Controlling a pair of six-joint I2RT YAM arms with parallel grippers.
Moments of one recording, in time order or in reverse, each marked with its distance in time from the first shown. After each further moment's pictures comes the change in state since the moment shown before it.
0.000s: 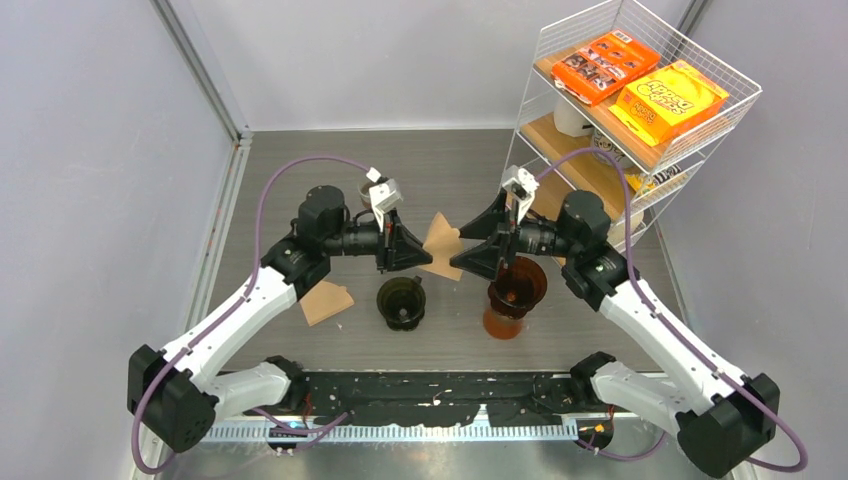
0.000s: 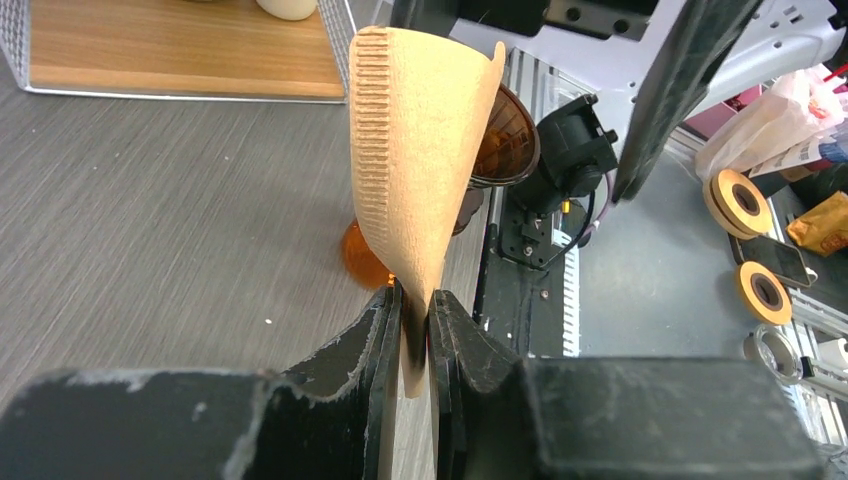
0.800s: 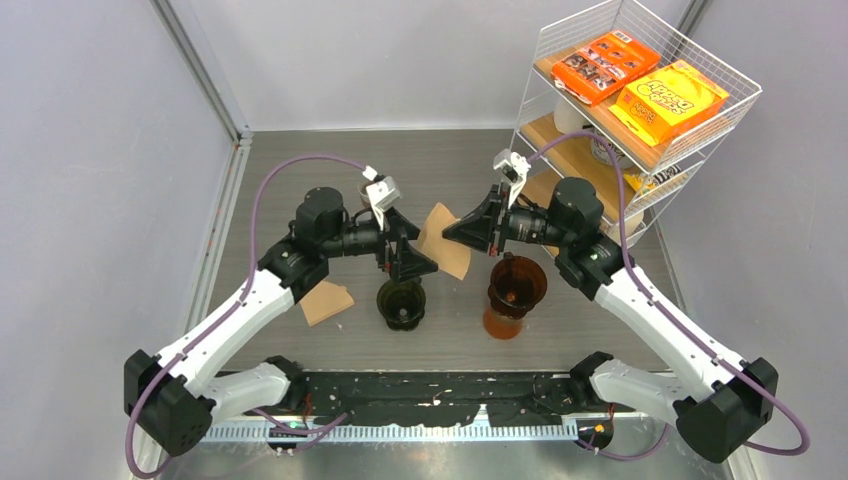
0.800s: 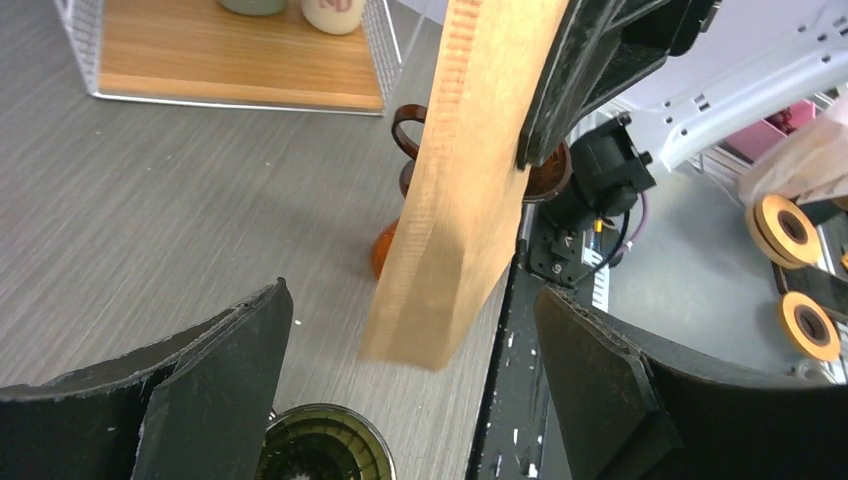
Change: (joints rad) left arm -0.023 0.000 0.027 -0.023 -0.075 0.021; right arm 0.063 0.113 0.117 -0.022 0.062 0.055
